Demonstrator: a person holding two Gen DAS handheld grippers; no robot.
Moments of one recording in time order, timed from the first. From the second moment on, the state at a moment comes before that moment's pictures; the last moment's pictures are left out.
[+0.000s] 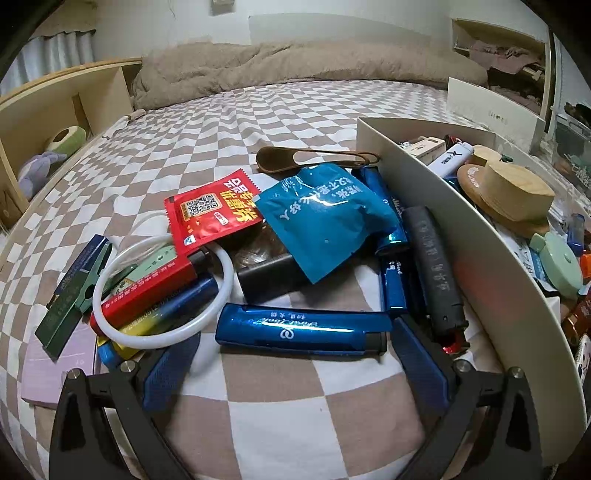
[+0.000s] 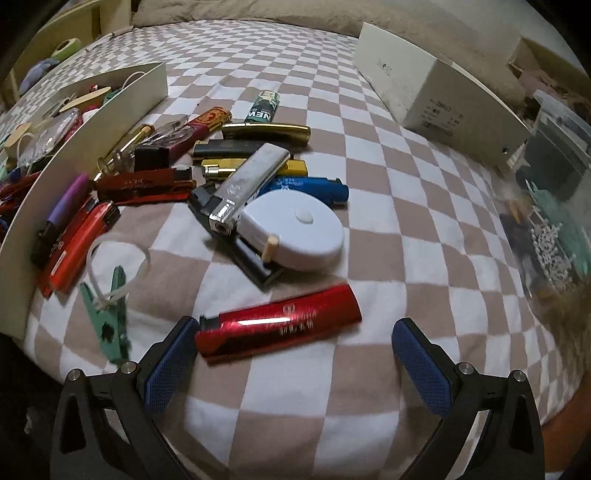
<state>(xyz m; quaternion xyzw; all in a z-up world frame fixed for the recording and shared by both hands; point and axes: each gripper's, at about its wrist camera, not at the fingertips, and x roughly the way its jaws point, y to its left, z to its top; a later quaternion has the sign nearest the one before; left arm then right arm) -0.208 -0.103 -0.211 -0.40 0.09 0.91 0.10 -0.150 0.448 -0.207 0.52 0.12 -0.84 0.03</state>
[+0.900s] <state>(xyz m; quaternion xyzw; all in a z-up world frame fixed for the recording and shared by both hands) -0.201 -0.095 -0.204 -0.38 0.11 0.91 0.11 -0.133 0.447 -0.200 0.49 0.03 -0.87 -0.01</state>
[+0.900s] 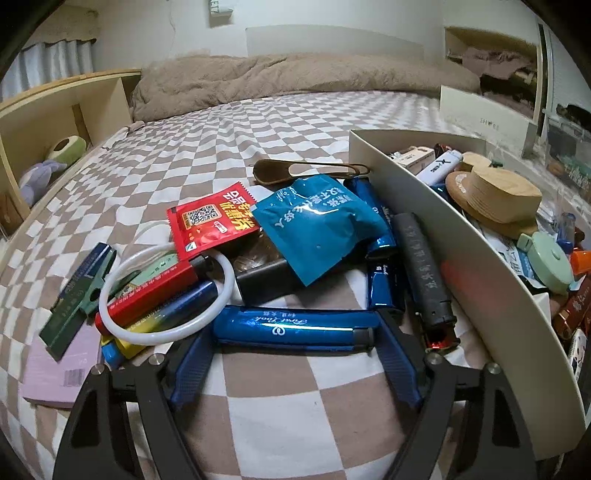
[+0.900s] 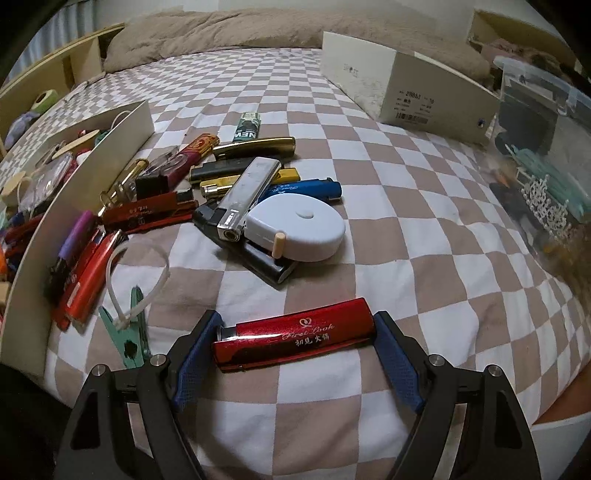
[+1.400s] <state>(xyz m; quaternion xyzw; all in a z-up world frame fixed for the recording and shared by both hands) -0.179 -0.085 -0.164 -0.37 0.12 0.91 0.13 -0.109 0.442 -0.172 0.48 0.00 -0.88 0.00</state>
